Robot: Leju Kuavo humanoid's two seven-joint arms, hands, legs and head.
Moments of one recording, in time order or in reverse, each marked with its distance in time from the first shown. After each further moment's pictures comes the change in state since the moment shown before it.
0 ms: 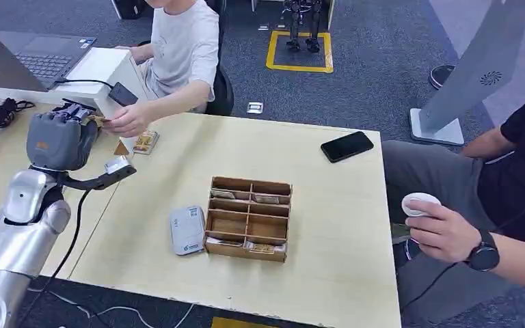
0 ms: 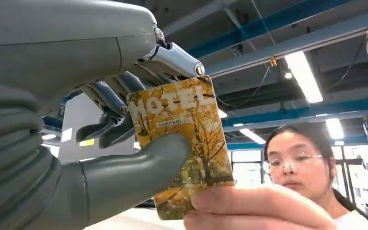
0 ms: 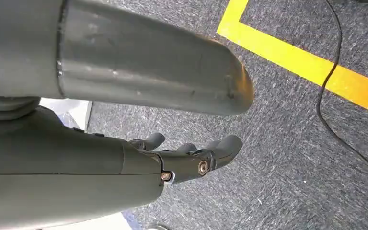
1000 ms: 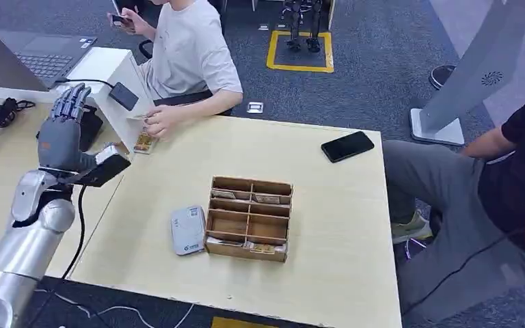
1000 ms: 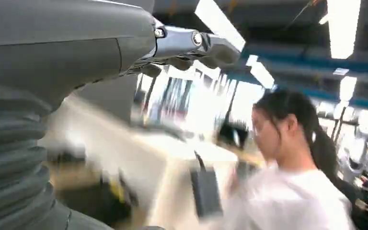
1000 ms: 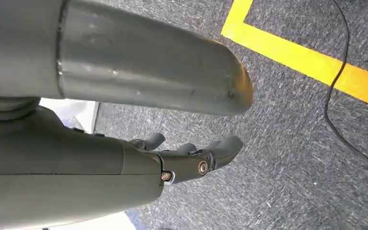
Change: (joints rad) left arm 0.019 -0.043 0.000 -0.043 0.462 -0.222 -0.077; right arm 0.007 -0.010 0.025 -0.008 -0.048 -0.025 0.029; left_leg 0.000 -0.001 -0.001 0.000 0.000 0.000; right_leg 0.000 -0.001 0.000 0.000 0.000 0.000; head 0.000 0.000
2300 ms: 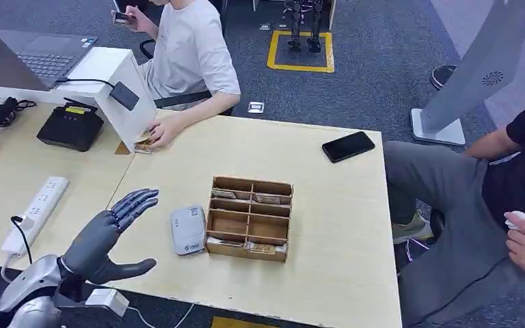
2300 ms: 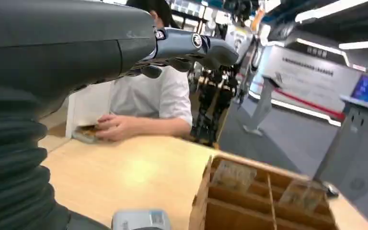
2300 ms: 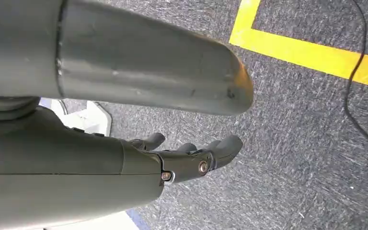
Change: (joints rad) left arm 0.578 0.054 0.007 -0.594 0.031 -0.350 -0.274; right arm 0.104 -0.007 -0.093 -0.093 -0.029 -0.032 0.036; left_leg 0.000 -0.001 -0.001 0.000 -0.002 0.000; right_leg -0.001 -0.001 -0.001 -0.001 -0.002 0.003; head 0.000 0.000
